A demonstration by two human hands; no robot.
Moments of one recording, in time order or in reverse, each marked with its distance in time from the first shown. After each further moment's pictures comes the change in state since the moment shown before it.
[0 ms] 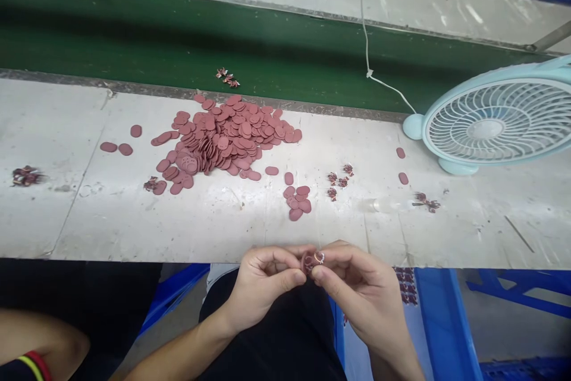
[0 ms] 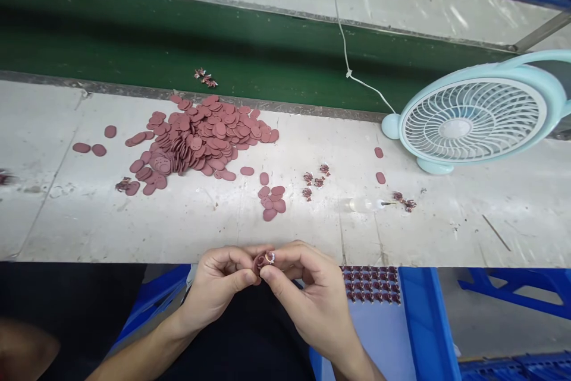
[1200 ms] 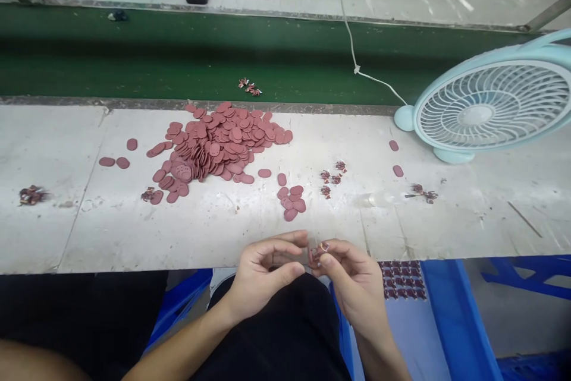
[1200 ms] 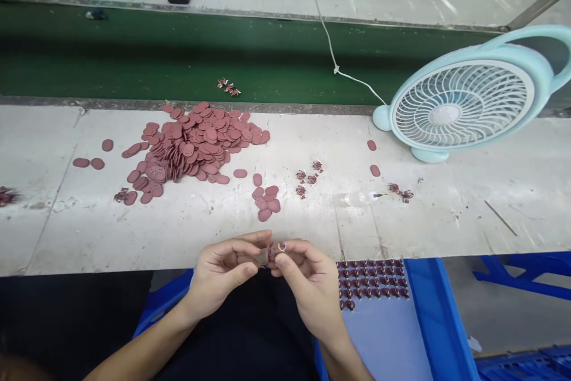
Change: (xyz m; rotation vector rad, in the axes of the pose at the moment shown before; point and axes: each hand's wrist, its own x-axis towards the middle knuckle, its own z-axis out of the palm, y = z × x) left_hand 0.013 0.005 0.000 0.321 0.003 0.092; right_hand -0.007 0.040 -0.008 0.268 0.204 0.080
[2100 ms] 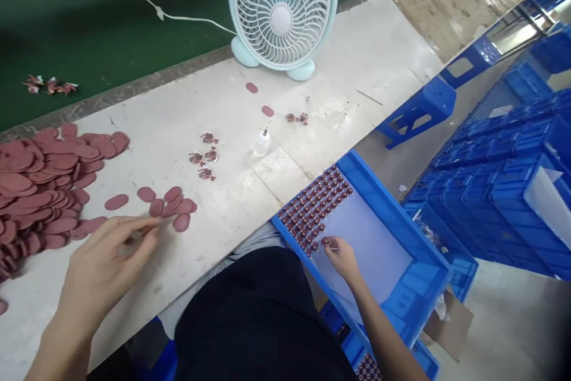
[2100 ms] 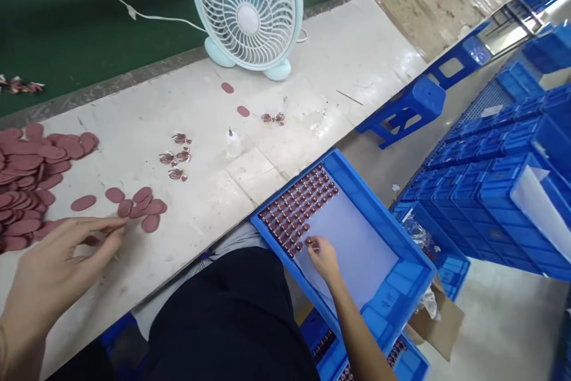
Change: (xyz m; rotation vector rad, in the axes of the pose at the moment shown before) left_hand 0.086 0.026 -0.043 1.546 -0.194 0.440; right_hand -0.156 0.207 -0.205 -0.455 0.738 0.151
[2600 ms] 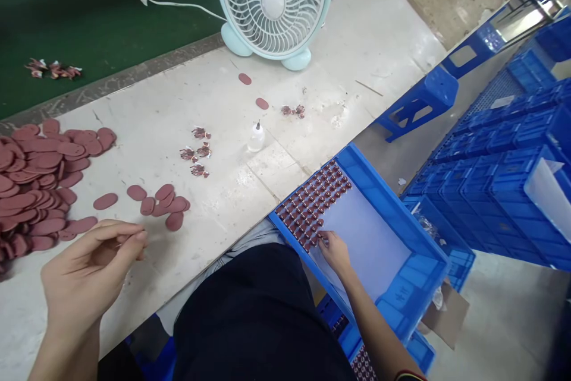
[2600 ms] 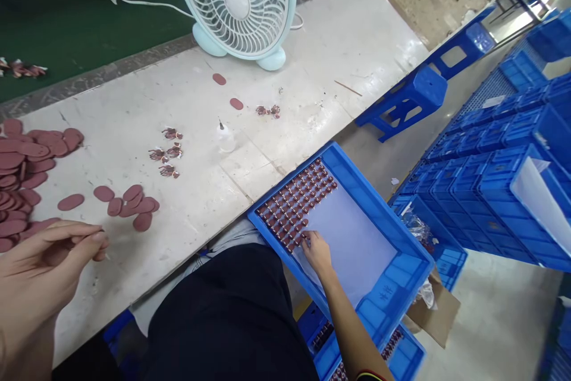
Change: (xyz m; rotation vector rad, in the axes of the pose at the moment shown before) left_hand -0.004 0.017 0.011 -0.521 0.257 -0.286; right_hand 0.002 0.008 0.015 -0.142 0.029 -0.028
